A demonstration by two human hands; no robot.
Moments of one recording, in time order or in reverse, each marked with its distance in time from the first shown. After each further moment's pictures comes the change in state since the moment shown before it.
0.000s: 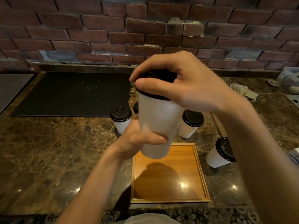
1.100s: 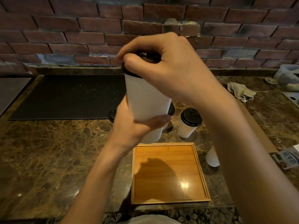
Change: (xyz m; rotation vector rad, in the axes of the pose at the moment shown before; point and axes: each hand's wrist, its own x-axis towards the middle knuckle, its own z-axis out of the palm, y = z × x) left_hand 0.001 0.032 0.015 0.381 0.488 0.209; right_hand 0.016 -0.020 0.007 -0.125 0.262 0.088
